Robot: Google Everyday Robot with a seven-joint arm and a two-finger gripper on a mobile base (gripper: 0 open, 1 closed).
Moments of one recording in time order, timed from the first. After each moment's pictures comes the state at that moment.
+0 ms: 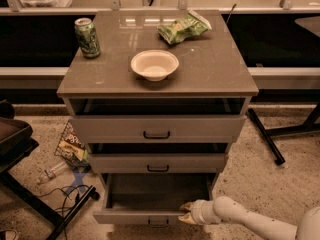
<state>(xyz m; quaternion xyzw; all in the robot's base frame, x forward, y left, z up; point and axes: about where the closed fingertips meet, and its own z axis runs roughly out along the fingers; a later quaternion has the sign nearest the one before) 0.490 -0.114 0.196 -0.59 0.72 0.17 0.31</state>
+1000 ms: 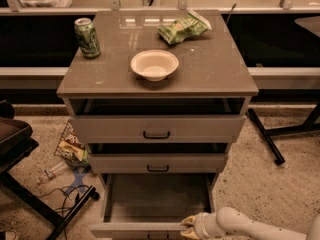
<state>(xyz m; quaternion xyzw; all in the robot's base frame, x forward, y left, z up) 0.431 -0.123 0.193 -0.60 0.73 0.19 0.27</state>
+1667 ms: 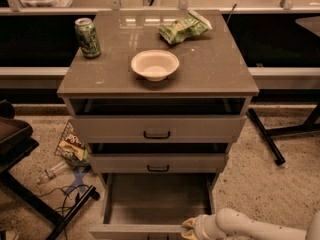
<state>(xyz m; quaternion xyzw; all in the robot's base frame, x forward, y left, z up) 0.409 -0.117 0.201 -0.61 0.73 0.20 0.25</state>
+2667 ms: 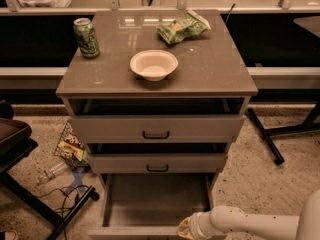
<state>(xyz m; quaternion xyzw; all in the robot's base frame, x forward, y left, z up) 0.408 -0.101 0.224 -0.63 0.71 0.19 0.24</state>
